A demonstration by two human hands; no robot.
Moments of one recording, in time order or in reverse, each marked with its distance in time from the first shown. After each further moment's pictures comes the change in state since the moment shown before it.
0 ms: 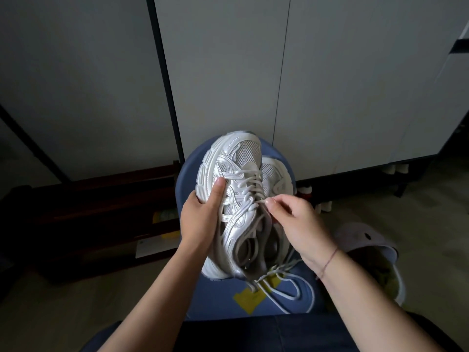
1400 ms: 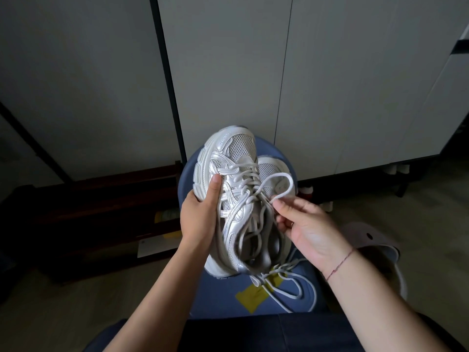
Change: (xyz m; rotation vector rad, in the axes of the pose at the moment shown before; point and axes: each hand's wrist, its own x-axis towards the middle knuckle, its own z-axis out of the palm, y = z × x) left_hand 0.002 0.001 -0.004 -0.083 0.013 -0.041; right_hand -0.006 -0.009 -0.006 0.766 -0.079 0.304
